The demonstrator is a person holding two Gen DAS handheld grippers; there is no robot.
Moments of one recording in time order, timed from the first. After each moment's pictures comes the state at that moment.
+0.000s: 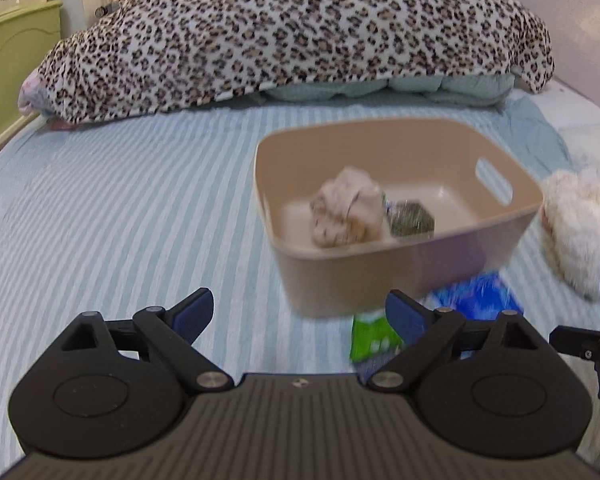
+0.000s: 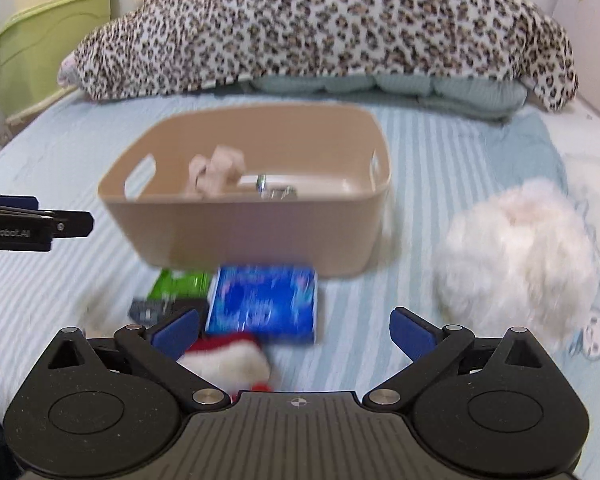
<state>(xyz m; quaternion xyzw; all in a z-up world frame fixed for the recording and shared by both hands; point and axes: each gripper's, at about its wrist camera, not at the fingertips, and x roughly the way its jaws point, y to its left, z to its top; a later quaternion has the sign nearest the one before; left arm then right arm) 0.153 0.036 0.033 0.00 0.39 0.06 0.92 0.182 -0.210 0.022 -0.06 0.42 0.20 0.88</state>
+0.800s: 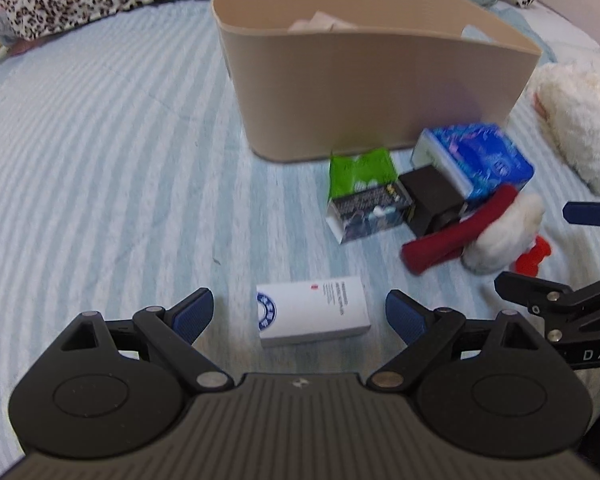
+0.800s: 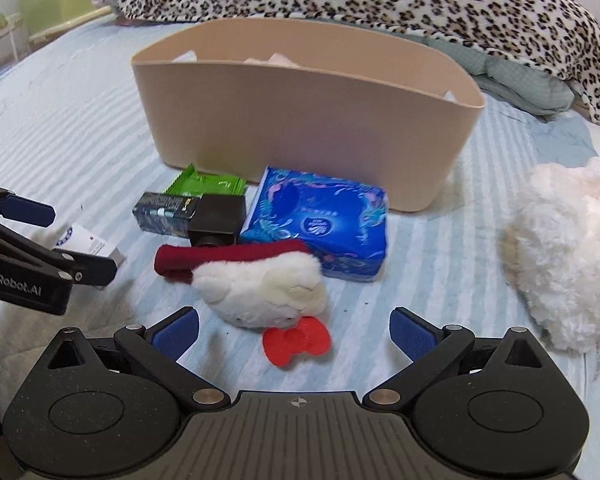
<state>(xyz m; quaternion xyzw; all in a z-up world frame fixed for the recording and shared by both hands) 0.130 0.031 -0.061 -0.02 0.49 0.01 0.87 0.156 -0.166 -0.051 -0.15 0.43 0.22 0.86</state>
